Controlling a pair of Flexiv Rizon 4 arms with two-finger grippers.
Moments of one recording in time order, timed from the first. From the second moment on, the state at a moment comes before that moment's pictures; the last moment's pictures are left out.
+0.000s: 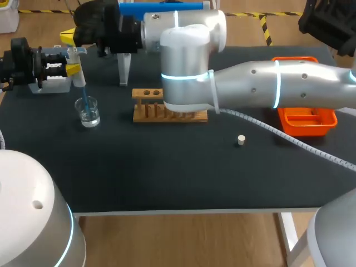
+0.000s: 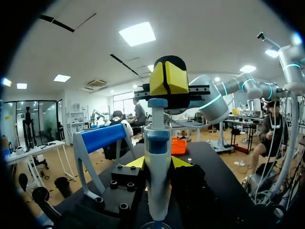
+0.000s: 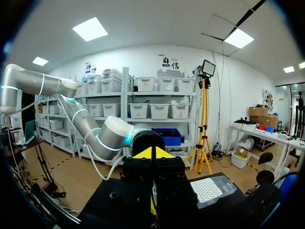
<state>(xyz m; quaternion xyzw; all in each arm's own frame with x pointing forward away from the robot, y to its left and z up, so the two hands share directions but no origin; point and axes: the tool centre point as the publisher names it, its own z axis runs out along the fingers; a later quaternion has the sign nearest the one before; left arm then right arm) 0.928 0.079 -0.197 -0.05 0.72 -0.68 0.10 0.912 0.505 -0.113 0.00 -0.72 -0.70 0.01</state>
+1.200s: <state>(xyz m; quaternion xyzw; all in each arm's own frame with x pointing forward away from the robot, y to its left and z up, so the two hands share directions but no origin) 0.926 0.078 -0.201 -0.05 0.72 -0.68 0.10 0.913 0.507 -0.142 -0.01 -0.74 -0.68 0.02</state>
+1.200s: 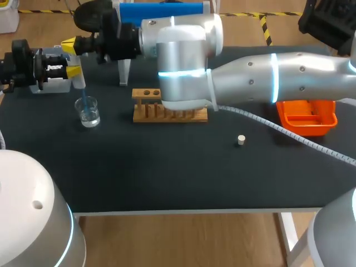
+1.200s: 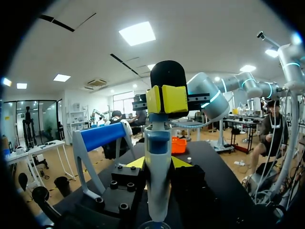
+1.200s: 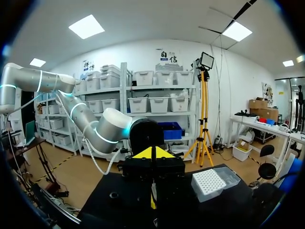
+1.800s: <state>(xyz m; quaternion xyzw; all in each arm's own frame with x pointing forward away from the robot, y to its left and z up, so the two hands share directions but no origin) 0.927 0.079 -0.199 -0.05 0.72 -0.68 0.10 0.914 0.508 -0.133 0.00 -0.73 -0.68 0.01</state>
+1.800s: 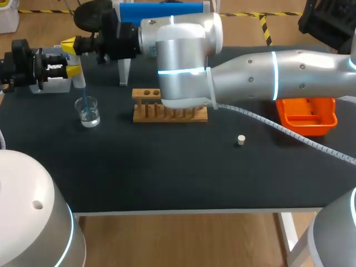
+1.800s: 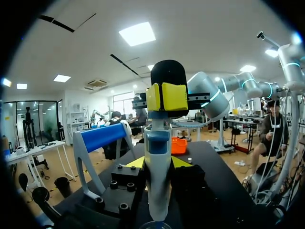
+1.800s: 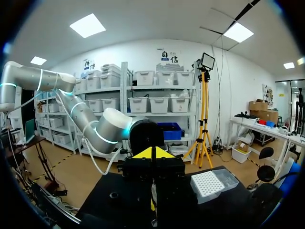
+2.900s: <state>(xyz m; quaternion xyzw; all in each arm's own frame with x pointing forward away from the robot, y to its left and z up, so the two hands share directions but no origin) 0.928 0.079 -0.197 -0.05 0.72 -0.68 0.10 0.942 0.344 -0.071 -0.01 -0.73 -0.68 -0.11</state>
